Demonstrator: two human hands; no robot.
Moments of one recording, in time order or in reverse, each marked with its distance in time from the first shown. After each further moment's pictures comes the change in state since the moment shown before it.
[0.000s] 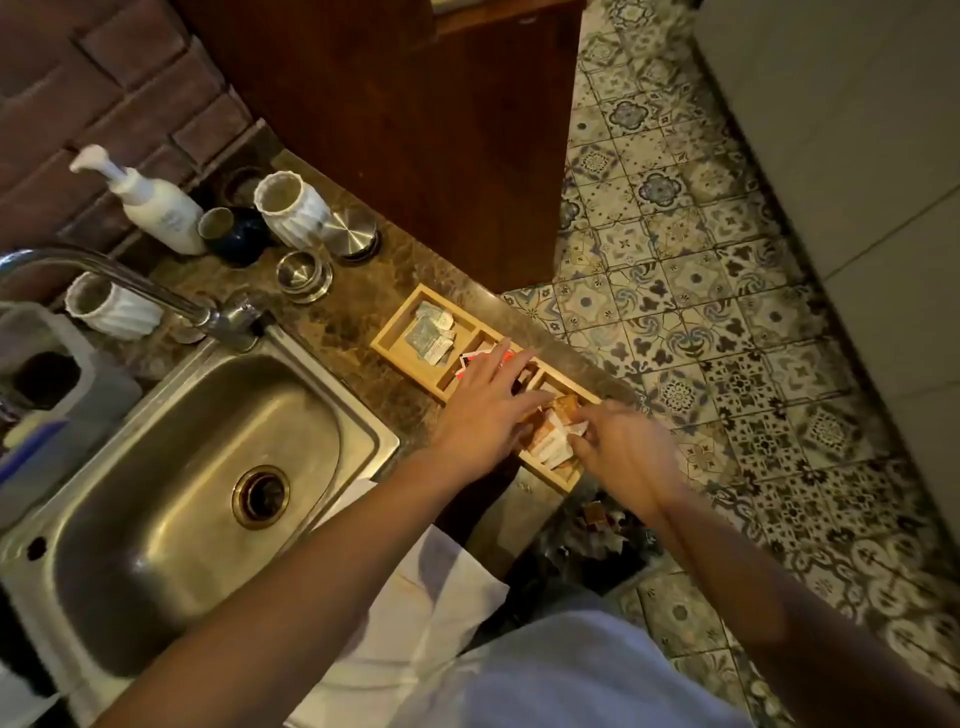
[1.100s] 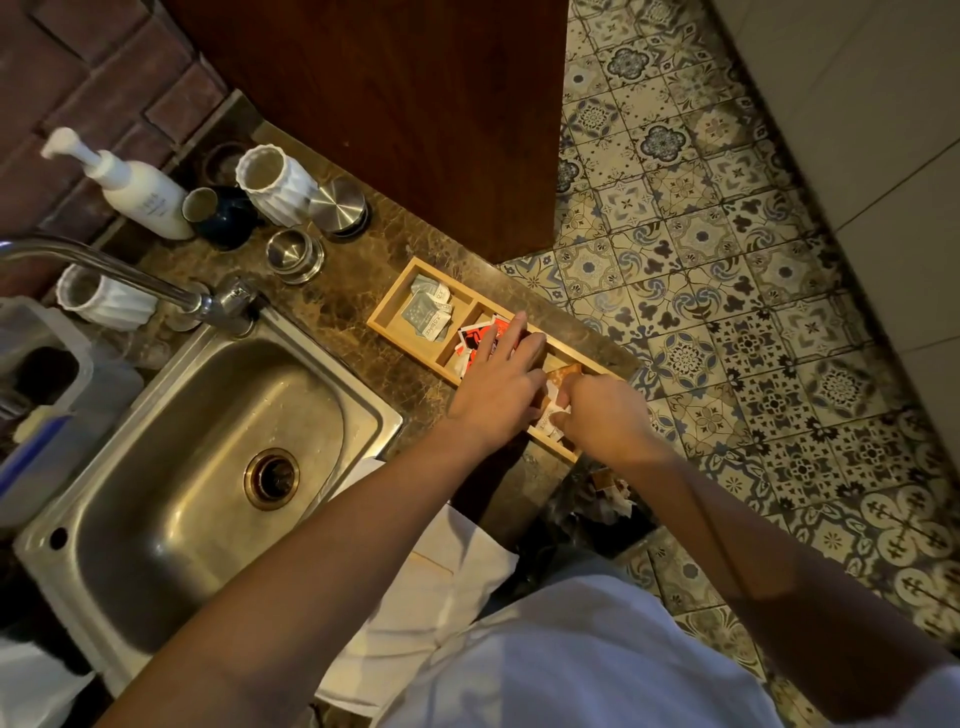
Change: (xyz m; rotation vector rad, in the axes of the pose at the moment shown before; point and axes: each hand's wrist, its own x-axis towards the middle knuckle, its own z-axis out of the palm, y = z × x) left_hand 0.015 0.006 0.016 0.155 -0.094 0.012; right_hand 0.030 -0.012 0.029 -0.081 -0.197 0.124
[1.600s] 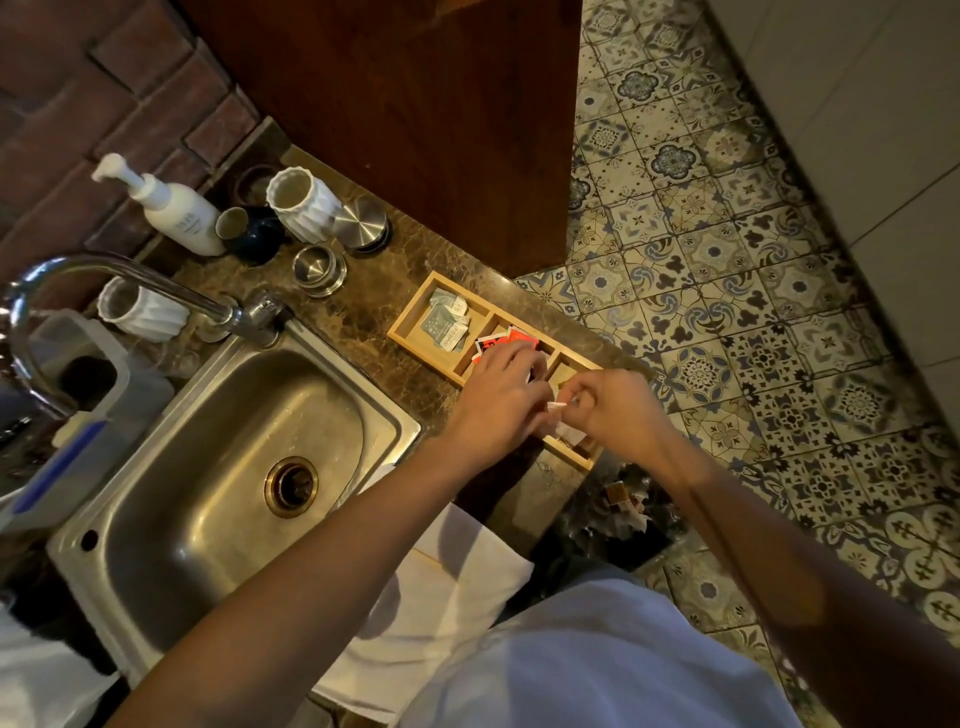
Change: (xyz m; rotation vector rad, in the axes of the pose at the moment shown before) left_hand -0.030 -0.009 -0.020 -0.131 0.234 0.081; right_hand -0.014 -0.003 -0.036 0.493 -0.047 -0.077
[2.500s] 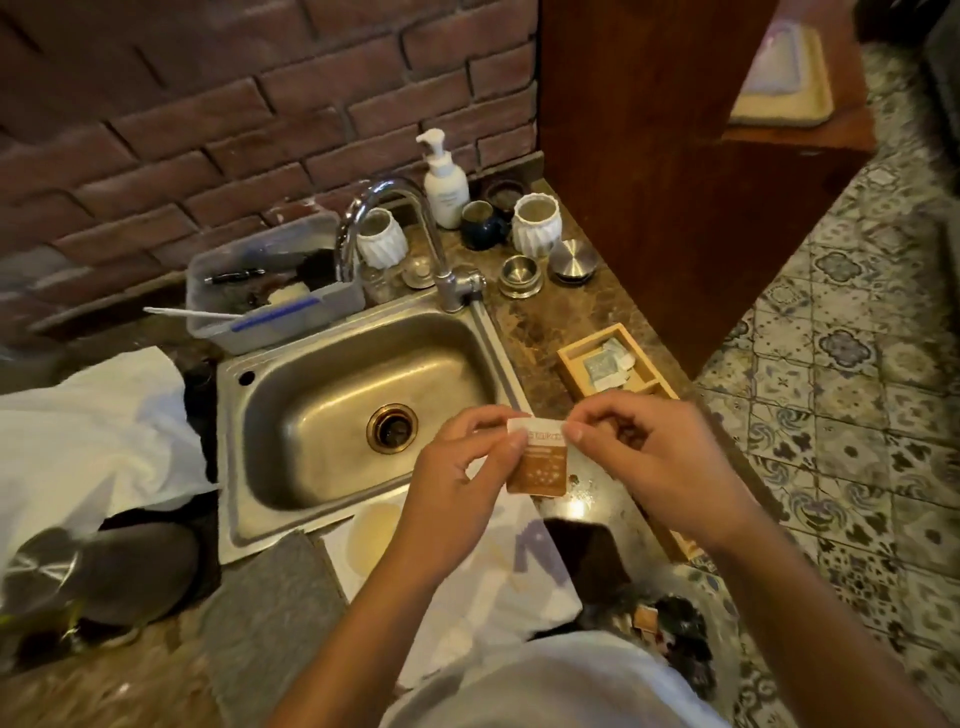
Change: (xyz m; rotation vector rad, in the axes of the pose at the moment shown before) left_hand -0.195 0.046 -0.117 -0.951 0.763 -0.845; right_hand -0.074 -0.186 -0.005 0.218 -0.233 -0.637
